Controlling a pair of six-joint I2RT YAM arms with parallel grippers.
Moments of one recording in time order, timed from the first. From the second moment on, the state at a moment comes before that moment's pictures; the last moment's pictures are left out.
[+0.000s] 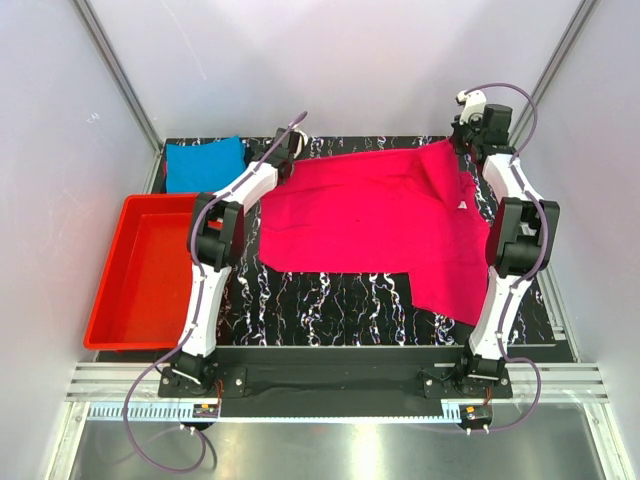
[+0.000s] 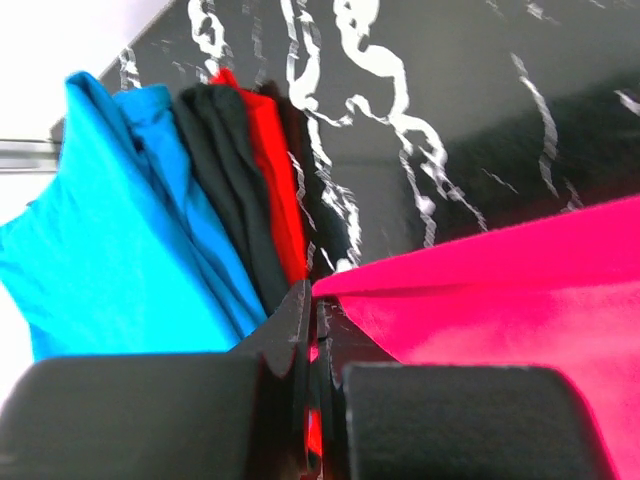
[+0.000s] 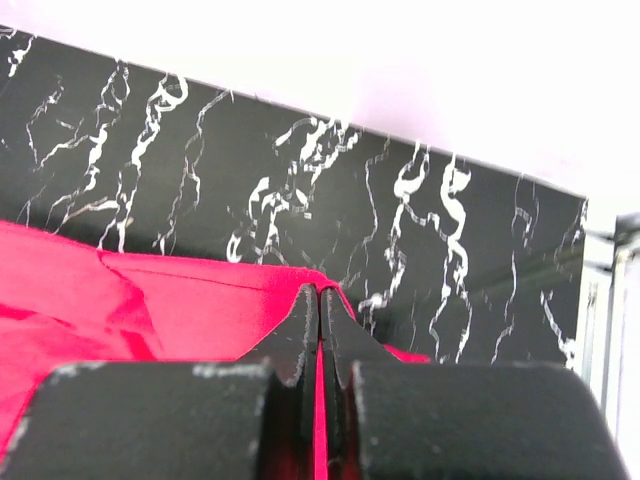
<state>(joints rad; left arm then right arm) -0.34 2.40 2.03 -0.41 -0.51 0.37 -0.12 2.14 1.80 -0.10 -0.30 -0.26</state>
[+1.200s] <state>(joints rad) -0.33 2.36 1.94 -0.30 -0.42 0.49 -0.10 2.17 1.75 0.08 -0.29 -0.46</state>
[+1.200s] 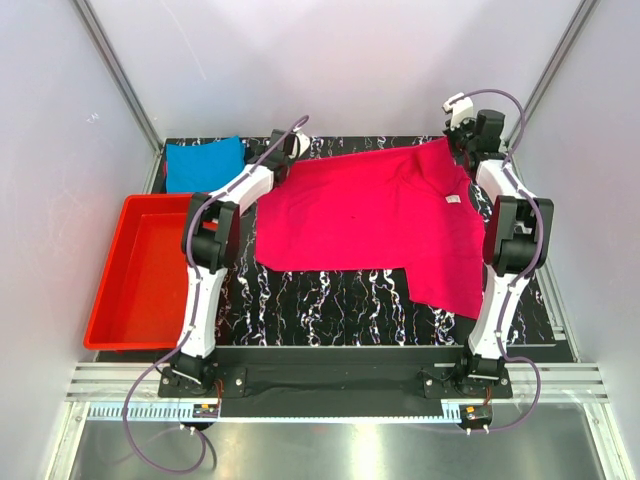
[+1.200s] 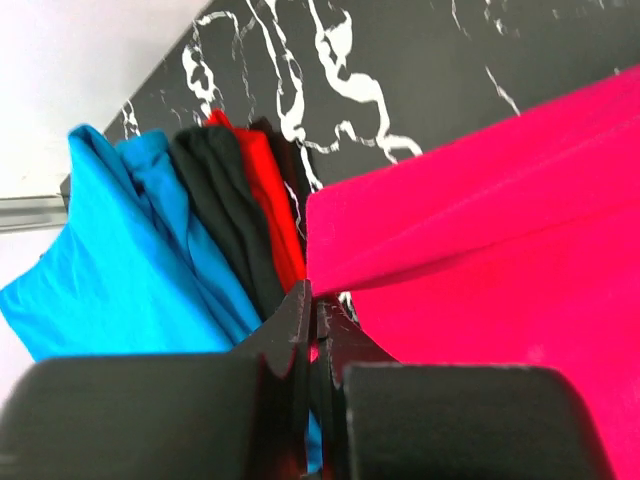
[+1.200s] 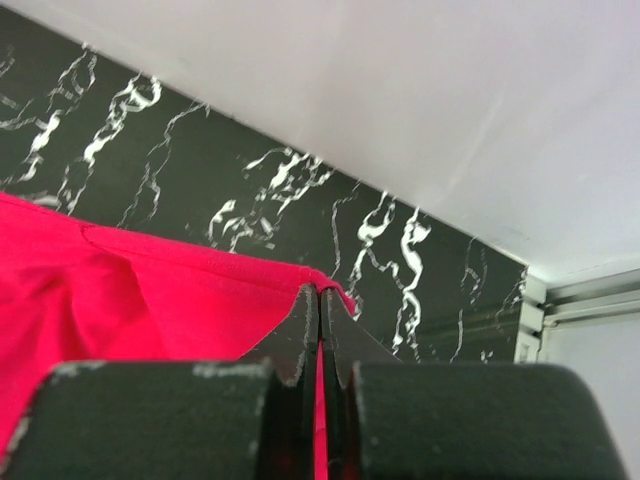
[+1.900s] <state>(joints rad) -0.34 2.28 1.80 -0.41 -0.34 0.50 -0.10 2.03 1.48 0.06 -0.30 -0.47</state>
